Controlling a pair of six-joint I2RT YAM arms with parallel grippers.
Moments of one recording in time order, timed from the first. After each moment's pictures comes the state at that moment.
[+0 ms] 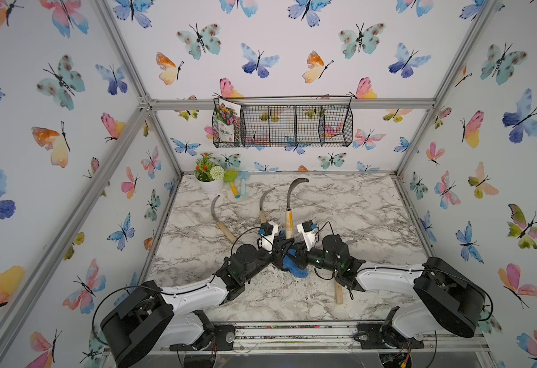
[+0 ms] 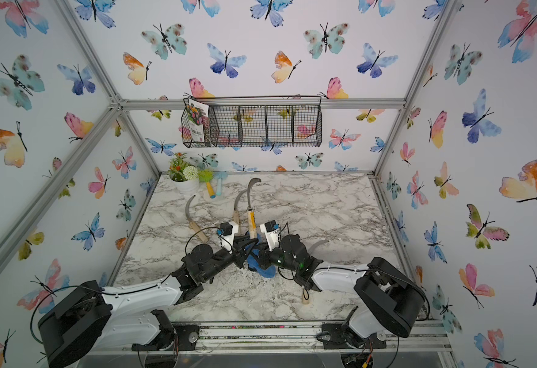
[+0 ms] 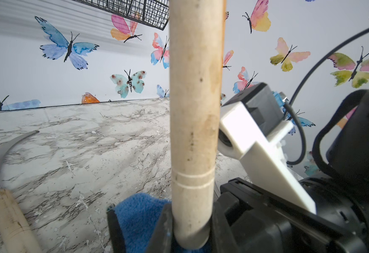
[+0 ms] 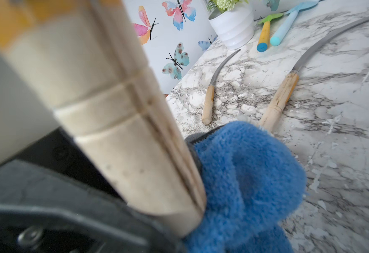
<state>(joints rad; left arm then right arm) -0.87 1.23 0.38 0.77 0.02 -0.30 0.89 1.46 0.53 0.69 -0.29 0.55</state>
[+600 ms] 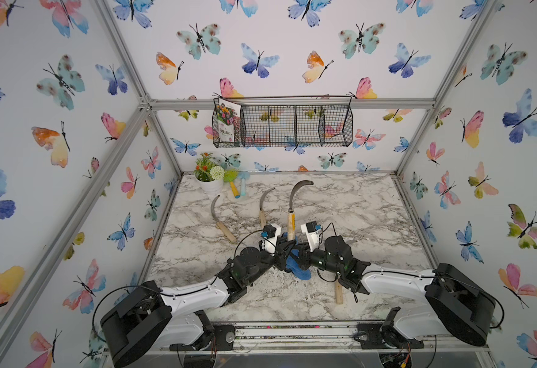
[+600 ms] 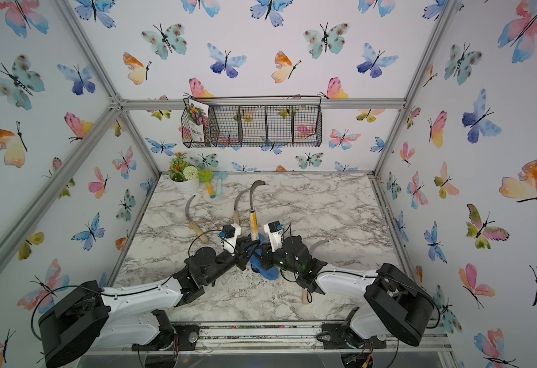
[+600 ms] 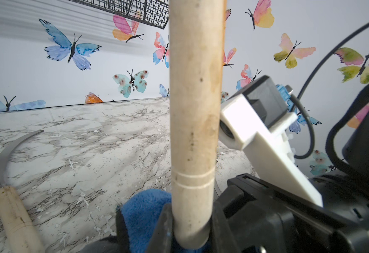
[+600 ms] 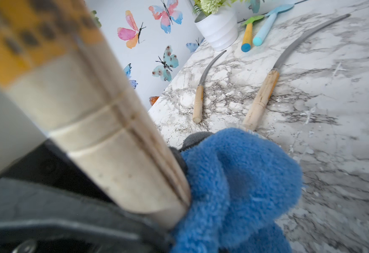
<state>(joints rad) -0.94 1.22 0.39 0.73 -0.10 -0.29 0.88 1.38 0.52 0.58 -0.19 0.59</state>
